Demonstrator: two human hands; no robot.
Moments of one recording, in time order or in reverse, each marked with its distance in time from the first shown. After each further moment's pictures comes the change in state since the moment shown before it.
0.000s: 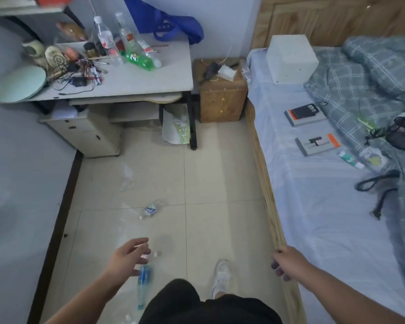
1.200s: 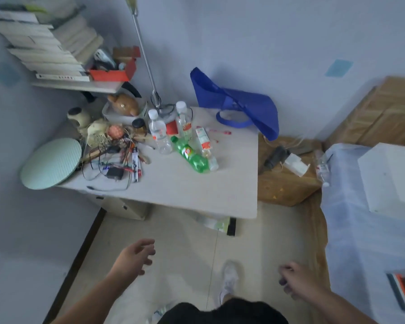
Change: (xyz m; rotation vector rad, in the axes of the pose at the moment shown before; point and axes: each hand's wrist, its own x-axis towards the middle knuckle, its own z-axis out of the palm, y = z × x) left_hand 0.364 0.396 -0.195 -0.130 0.182 0.025; right_hand 0.255 -0.596 -0.064 -0.187 -0.009 -0.167
